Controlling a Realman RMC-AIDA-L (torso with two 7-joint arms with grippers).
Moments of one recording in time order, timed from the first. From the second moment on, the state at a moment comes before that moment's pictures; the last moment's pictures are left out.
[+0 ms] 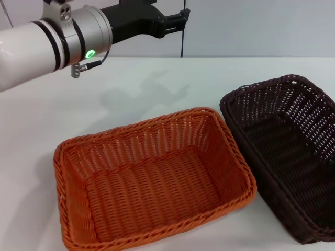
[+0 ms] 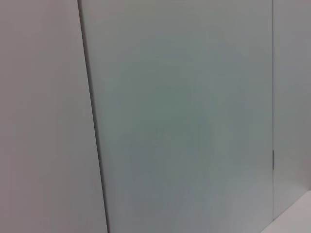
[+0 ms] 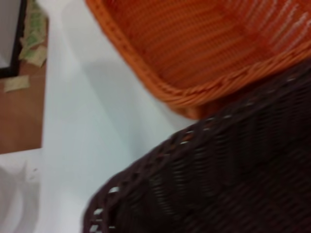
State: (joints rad) left arm -0.52 -2.07 1.50 1.21 1.75 0.58 -1.91; right arm 0.69 1.94 -0.79 -1.05 -2.62 -1.92 1.43
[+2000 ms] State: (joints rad) left arm -0.56 -2.06 1.51 1.10 1.65 0.50 -1.84; right arm 0.84 1.89 -0.69 -0.86 -2.50 -1.57 1.44
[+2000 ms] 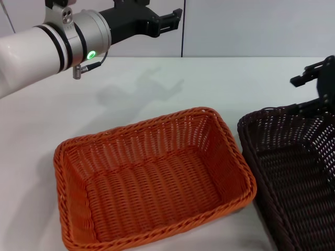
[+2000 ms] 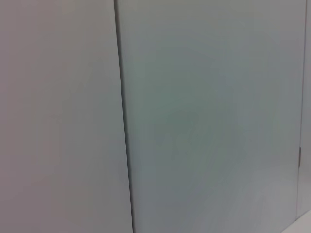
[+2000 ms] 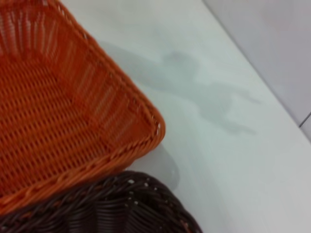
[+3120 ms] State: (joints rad) left arm -0.57 -2.06 1.47 1.06 1.65 0.51 -1.84; right arm 0.84 1.94 -0.85 -0.69 -2.52 -1.32 1.36
